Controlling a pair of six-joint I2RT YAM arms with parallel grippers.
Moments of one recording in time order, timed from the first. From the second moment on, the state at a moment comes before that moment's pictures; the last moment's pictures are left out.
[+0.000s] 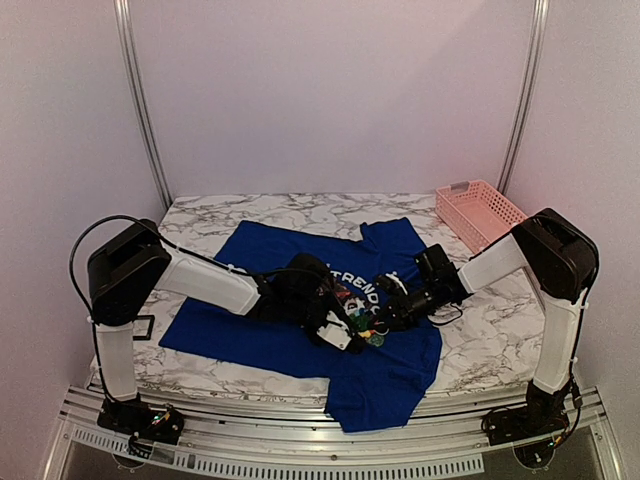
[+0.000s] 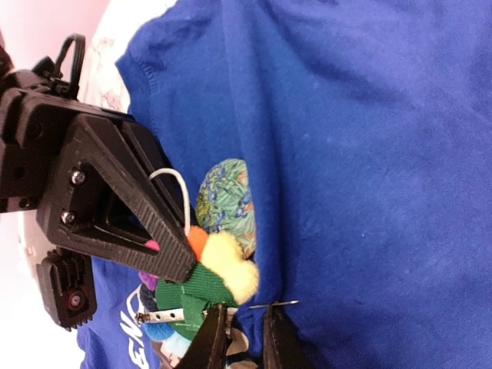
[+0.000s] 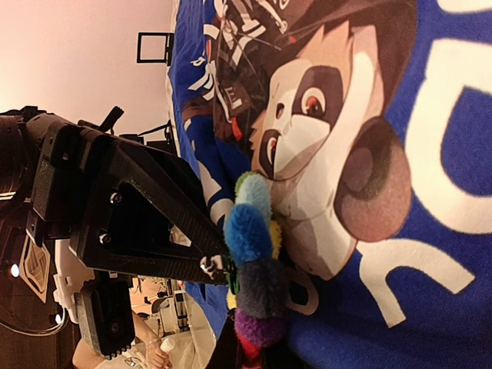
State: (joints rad) left arm -0.96 2.00 1.12 0.12 0.35 1.37; right arm 0.53 1.99 0.90 0.08 -1.13 0.53
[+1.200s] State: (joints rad) left arm -0.88 1.98 1.28 -0.30 0.52 0.83; right arm 0.55 1.97 0.88 0.09 -1.13 0.51
